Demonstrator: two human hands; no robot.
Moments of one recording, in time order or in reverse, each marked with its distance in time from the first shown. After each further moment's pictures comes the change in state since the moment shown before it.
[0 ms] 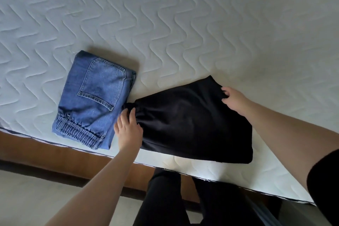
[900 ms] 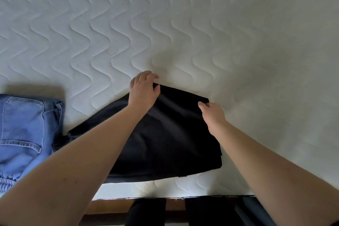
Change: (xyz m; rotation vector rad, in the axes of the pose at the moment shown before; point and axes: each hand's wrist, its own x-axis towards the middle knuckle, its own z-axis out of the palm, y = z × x) left_hand 0.091 0.284 0.085 0.083 -0.059 0.599; right_hand 0.012 0.134 0.005 0.705 0.201 0.341
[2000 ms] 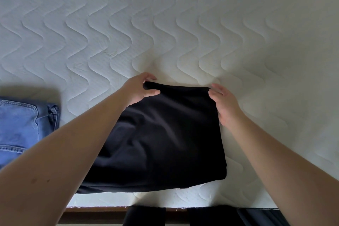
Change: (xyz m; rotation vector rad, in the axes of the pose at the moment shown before) left_hand 0.051 -0.051 -0.011 -0.407 -0.393 -0.148; right_hand 0.045 -0.034 -0.018 0.435 -0.144 -0.054
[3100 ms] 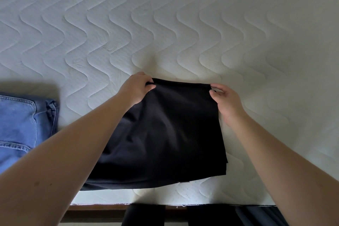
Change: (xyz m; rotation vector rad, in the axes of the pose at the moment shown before) left_hand -0.005 0.002 0.012 0.352 0.118 0.127; right_hand -0.007 0.009 -0.010 -0.188 0.028 -0.200
